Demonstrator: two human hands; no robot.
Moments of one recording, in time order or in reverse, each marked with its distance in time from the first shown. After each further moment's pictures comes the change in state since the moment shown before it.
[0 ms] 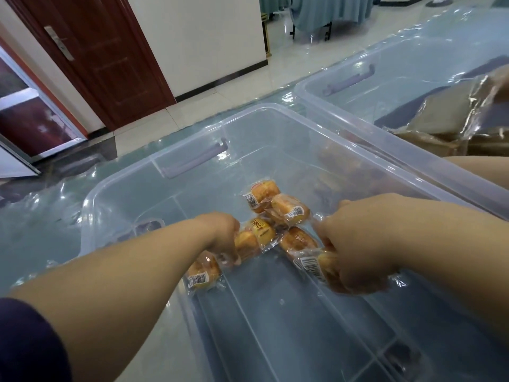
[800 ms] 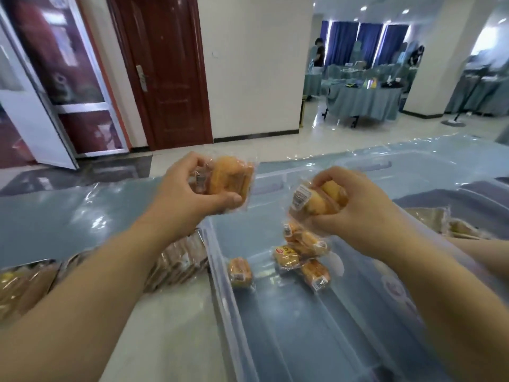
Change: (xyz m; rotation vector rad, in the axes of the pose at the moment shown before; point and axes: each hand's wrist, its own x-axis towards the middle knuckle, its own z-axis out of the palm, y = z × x) left_hand -0.249 -0.077 0.001 -1.240 1.063 0.149; right_hand -0.076 -0.061 -0.039 0.869 0.950 -0.242
